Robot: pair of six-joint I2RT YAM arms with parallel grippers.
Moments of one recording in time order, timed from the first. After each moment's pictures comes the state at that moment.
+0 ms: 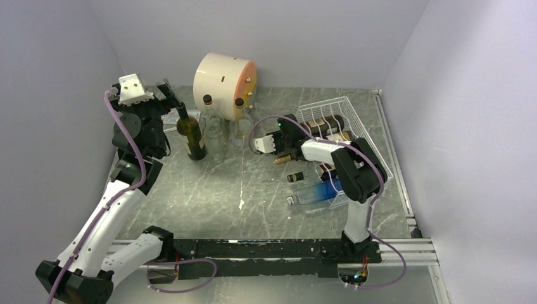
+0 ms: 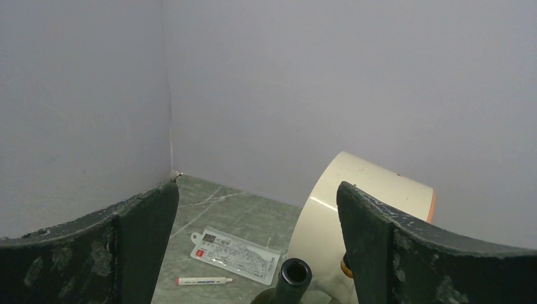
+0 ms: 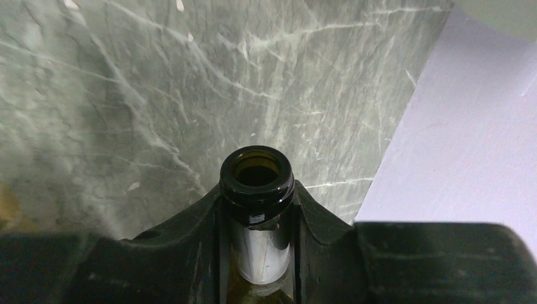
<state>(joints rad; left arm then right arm) -0.37 0.92 0.99 0.26 -0.62 0.01 0.53 1.92 1.10 0.06 -0.03 -1.42</state>
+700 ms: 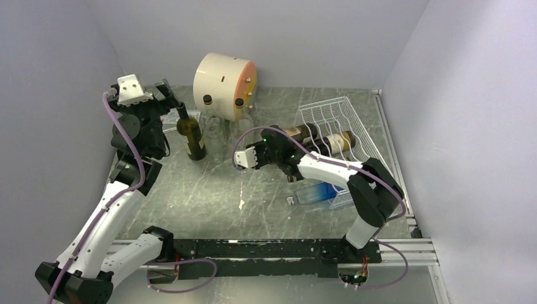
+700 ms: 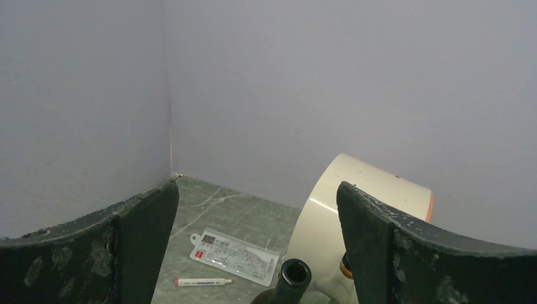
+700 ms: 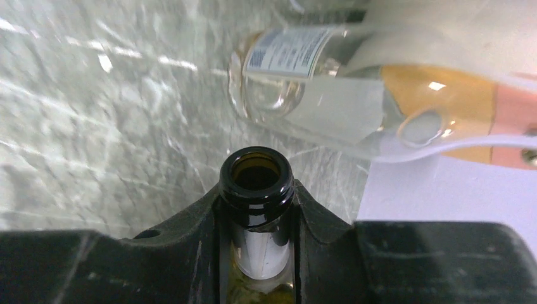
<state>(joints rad) -0.37 0.92 0.99 0.26 -0.62 0.01 0.77 1.68 1.01 0.03 -0.09 -1.24</state>
